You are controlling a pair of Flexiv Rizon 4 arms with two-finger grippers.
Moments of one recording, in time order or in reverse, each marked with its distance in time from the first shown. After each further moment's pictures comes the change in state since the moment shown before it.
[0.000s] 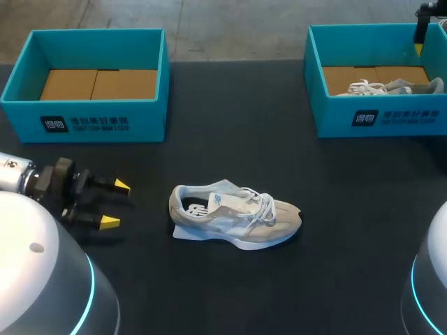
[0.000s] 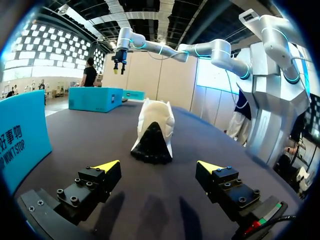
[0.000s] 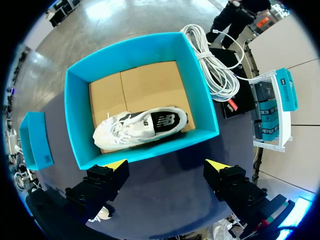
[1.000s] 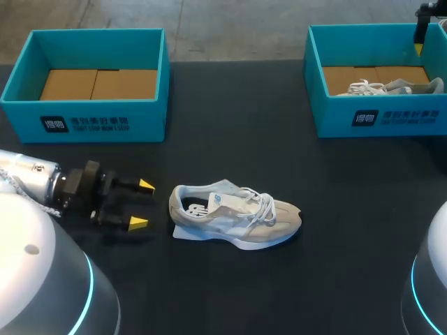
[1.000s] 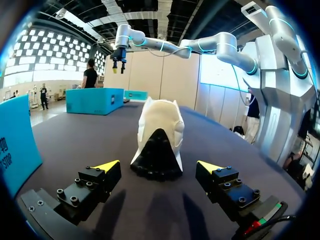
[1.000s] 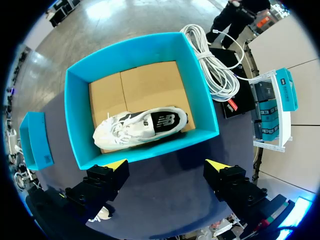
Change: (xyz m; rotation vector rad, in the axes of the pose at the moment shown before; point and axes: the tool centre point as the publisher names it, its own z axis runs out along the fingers) left arm -0.009 -0.010 0.054 -0.002 -0.037 0.034; right arm 0.000 0.000 0.000 0.000 0.000 0.000
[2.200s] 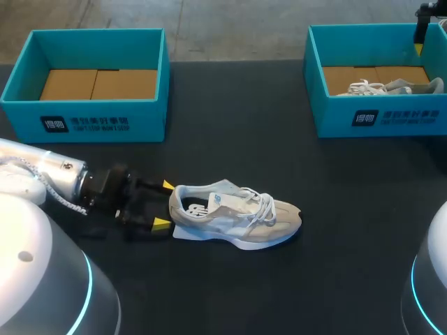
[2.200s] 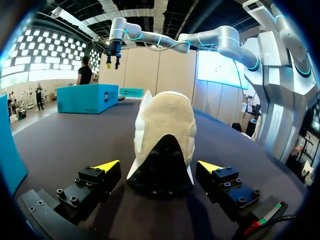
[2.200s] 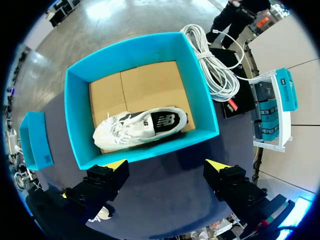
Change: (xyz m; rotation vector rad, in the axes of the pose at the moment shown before) left arm -0.007 0.000 0.047 -0.028 0.036 0.014; right arm 0.000 0.000 0.000 0.000 0.000 0.000
